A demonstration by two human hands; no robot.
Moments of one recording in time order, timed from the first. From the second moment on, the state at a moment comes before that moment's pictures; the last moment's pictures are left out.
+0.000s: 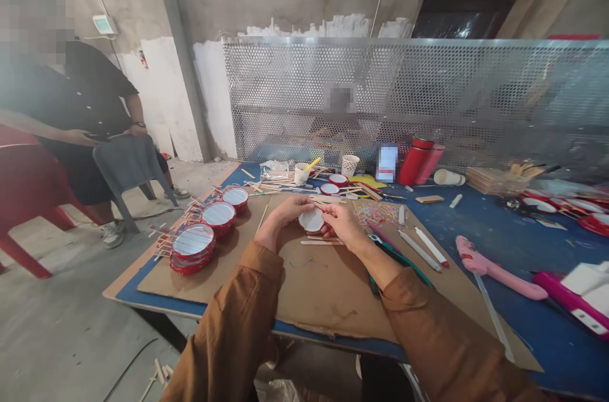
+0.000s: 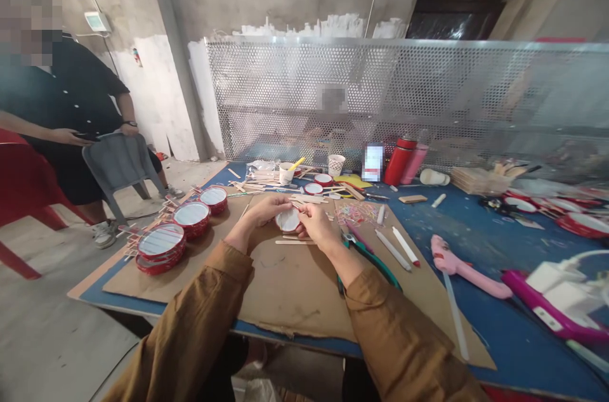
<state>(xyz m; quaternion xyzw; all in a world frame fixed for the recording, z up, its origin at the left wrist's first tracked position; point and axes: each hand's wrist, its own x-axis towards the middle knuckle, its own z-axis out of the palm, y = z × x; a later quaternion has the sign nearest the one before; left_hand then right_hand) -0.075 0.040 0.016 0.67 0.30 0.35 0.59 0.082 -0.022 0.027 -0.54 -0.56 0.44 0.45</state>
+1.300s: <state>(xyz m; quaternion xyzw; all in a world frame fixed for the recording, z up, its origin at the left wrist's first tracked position) -0.068 0.015 0.016 0.56 0.25 0.37 0.70 0.175 0.013 0.033 -0.65 -0.55 0.30 0.43</state>
